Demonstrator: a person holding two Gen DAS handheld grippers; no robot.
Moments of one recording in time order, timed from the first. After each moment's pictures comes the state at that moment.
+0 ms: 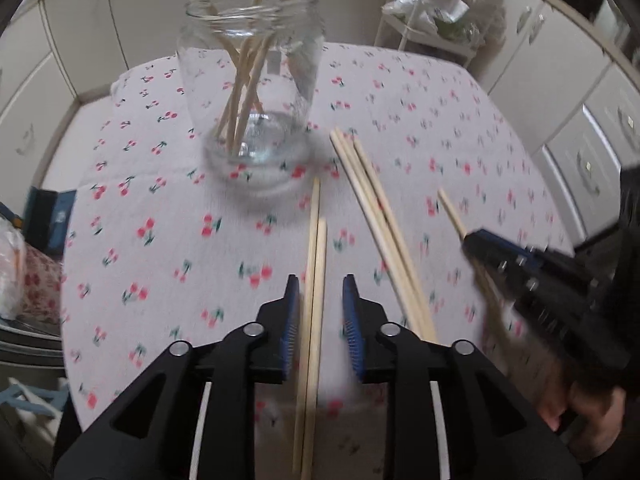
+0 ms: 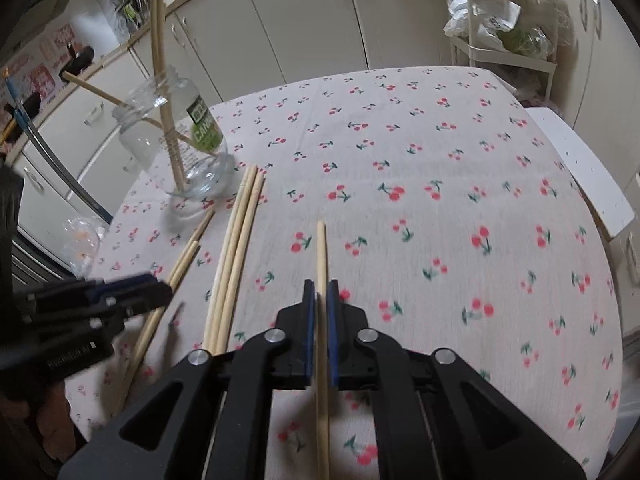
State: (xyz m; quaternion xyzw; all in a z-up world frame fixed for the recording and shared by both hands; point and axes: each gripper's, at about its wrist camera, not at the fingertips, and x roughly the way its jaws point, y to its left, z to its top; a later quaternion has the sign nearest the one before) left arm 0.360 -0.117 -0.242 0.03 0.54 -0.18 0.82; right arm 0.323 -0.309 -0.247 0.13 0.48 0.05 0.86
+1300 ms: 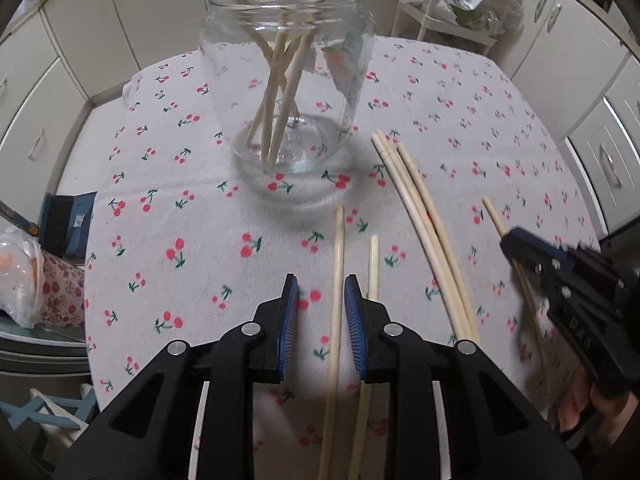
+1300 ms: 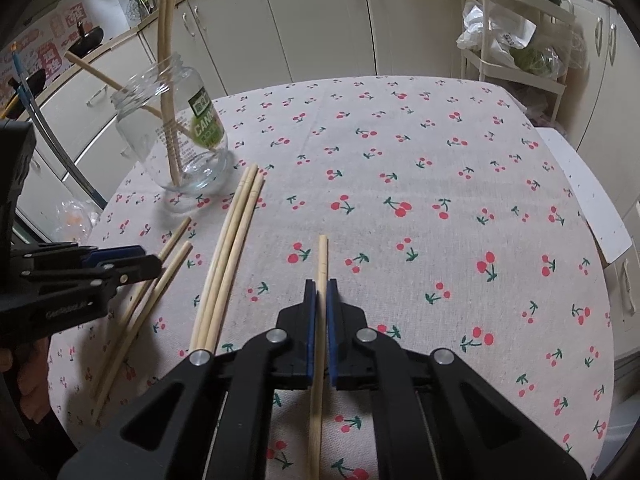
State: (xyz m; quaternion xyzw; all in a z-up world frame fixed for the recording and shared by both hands) left arm 0.376 -0.112 -0.247 0.08 0.55 -0.15 0.82; right arm 0.329 -0.303 -0.249 0.10 0.48 0.06 0.87
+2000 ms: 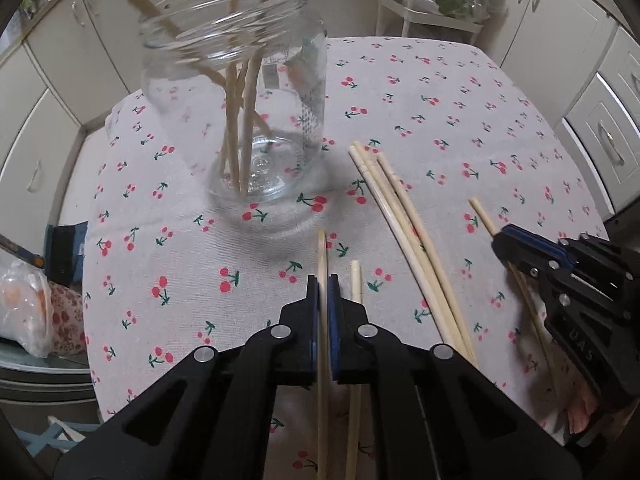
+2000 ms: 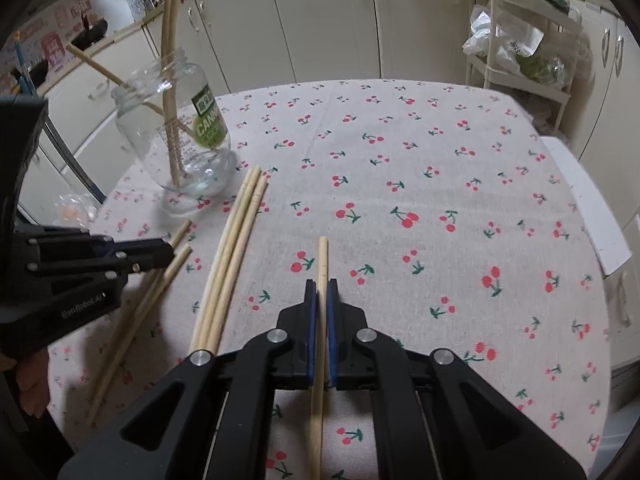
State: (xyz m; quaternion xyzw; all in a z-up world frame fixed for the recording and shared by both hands) left arm 0.384 -0.134 -0.246 0.11 0.54 -0.17 0.82; right arm 0.336 -0.305 -0.250 0.13 0.48 0.07 0.86
